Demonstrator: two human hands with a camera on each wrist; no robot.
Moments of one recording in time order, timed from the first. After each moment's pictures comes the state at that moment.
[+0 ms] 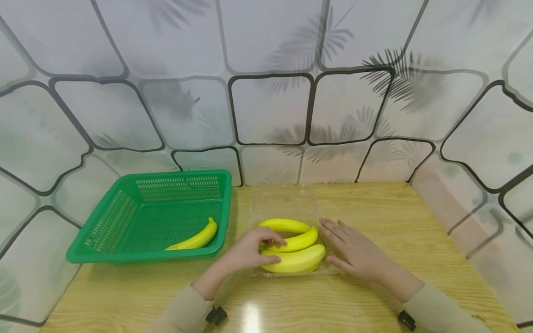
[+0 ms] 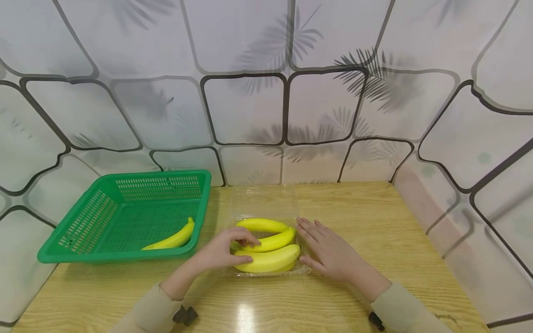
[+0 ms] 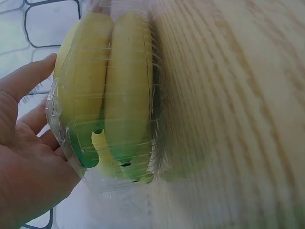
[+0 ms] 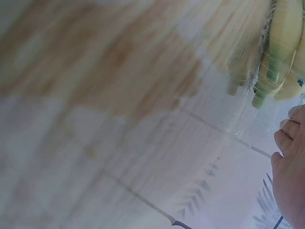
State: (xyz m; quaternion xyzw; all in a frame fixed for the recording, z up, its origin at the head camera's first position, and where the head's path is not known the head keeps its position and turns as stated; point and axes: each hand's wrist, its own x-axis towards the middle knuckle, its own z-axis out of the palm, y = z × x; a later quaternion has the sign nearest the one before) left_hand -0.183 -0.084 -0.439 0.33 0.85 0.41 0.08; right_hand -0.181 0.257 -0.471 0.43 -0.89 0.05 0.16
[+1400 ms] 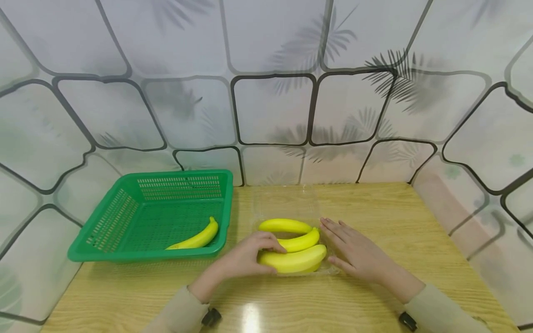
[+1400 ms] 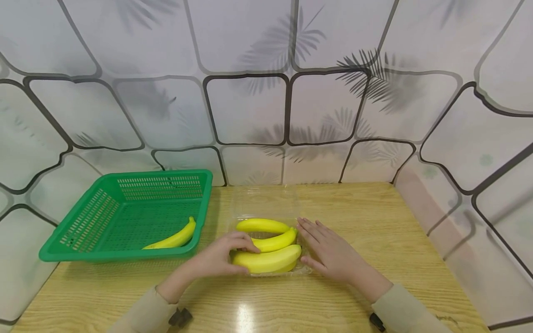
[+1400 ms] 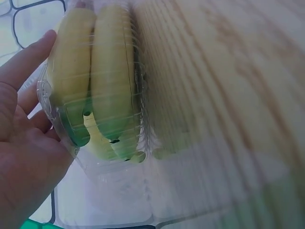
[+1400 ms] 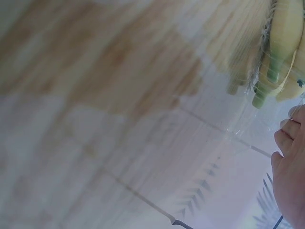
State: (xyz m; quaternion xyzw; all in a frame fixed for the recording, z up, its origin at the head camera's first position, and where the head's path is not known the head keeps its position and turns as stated) left_hand -0.176 -0.094 -0.442 0.38 0.86 0.34 0.09; right_hand -0.179 0.256 -0.470 0.42 -0.89 0.05 0.16
